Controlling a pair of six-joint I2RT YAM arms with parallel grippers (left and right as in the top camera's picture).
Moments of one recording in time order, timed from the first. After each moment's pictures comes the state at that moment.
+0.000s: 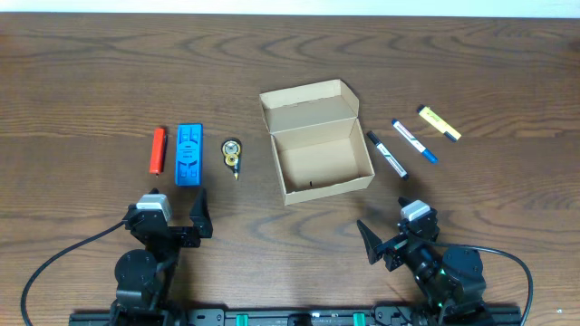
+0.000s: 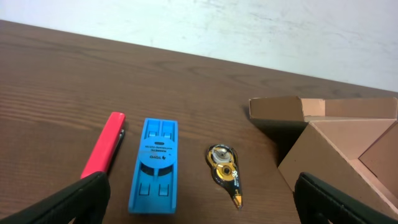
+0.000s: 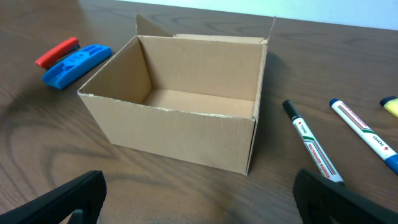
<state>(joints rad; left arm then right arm) -0.13 0.01 0.09 -0.28 0.01 -0.23 0.26 0.01 0.14 -0.46 -0.26 0.02</state>
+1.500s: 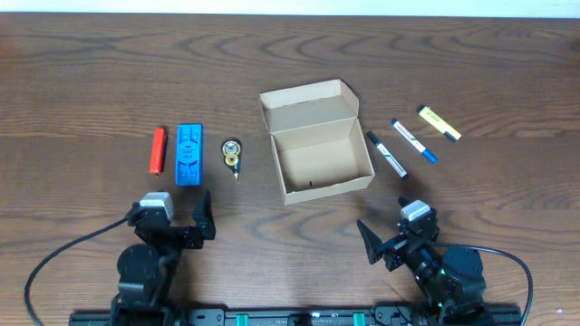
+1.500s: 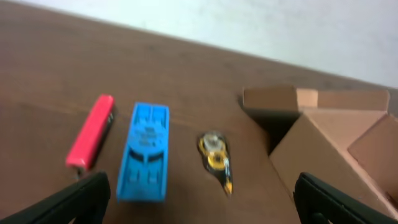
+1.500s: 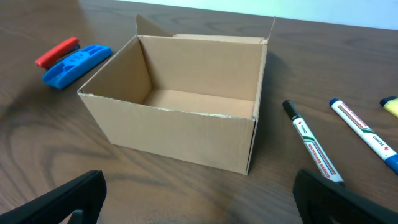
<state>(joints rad) -0.13 0.08 0.10 -0.31 0.05 -0.28 0.26 0.01 0.14 -0.46 -0.26 0.02</state>
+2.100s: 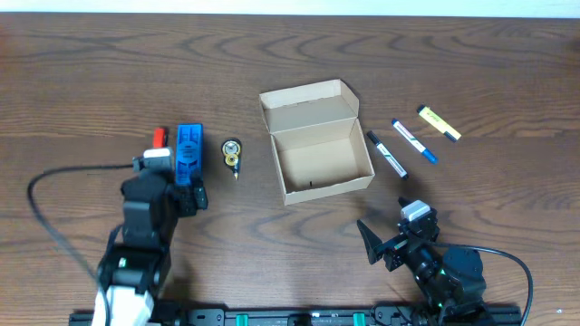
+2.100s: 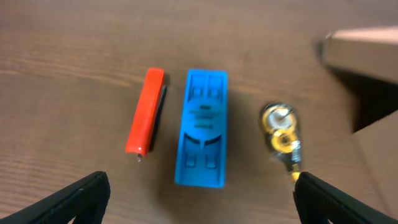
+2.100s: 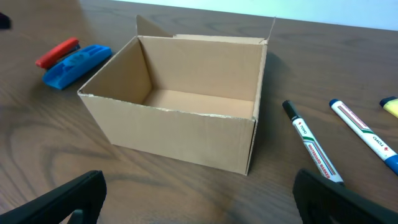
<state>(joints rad) -0.13 0.81 0.46 -0.31 -0.14 -0.15 0.26 0.01 0.14 -0.46 -0.26 0.02</state>
